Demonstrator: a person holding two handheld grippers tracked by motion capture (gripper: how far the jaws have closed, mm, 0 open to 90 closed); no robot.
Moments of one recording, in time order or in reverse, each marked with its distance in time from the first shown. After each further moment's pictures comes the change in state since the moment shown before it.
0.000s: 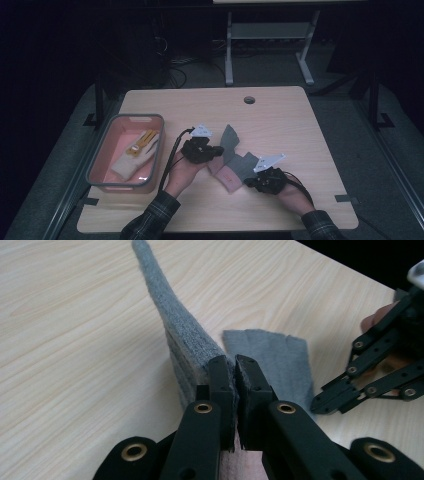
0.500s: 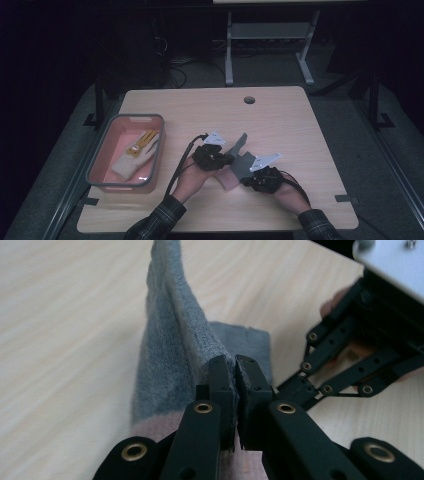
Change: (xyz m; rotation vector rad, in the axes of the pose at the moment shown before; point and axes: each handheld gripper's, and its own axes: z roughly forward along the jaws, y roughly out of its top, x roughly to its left) left arm -0.028 -0.001 0.022 0.065 -0.070 0.066; right arm 0.002 0.006 0.007 -0.005 0.002 -0.008
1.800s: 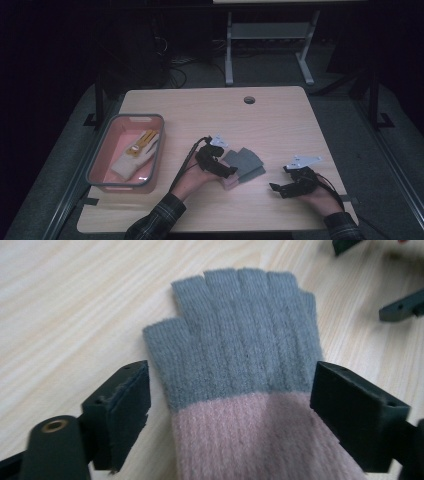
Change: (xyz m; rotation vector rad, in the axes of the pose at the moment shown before) left arm 0.019 -0.013 0.027 0.103 0.044 0.003; right arm -0.040 -0.063 -0.057 -0.033 -0.212 0.168
